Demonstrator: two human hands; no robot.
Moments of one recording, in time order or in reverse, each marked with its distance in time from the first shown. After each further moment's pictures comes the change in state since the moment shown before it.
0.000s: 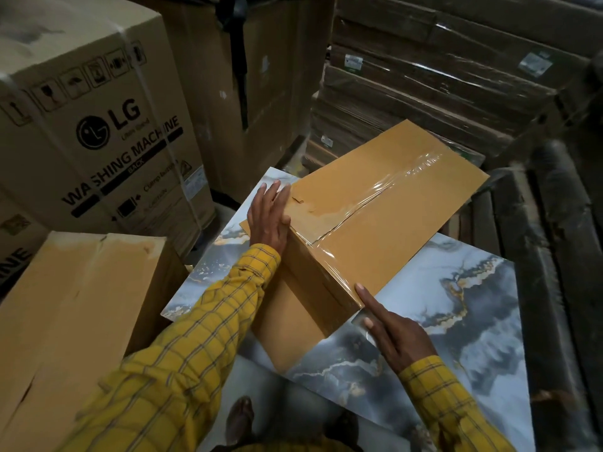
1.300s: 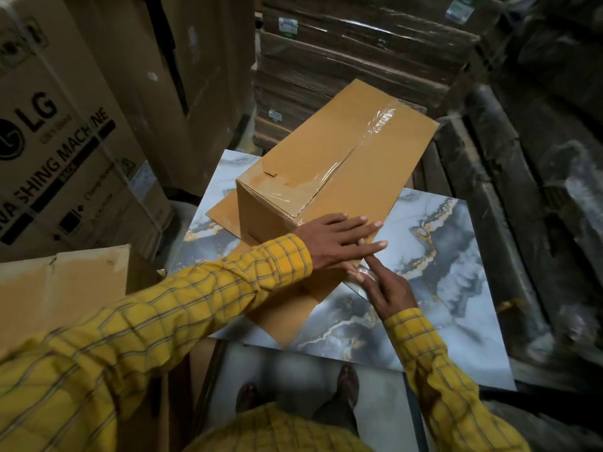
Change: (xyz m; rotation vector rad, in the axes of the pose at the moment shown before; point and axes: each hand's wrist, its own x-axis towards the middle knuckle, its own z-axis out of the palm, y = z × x) left_hand -0.035 0.098 0.009 0.167 -0.584 1.240; right_hand -0.008 -0.020 0.032 0.160 0.390 0.216
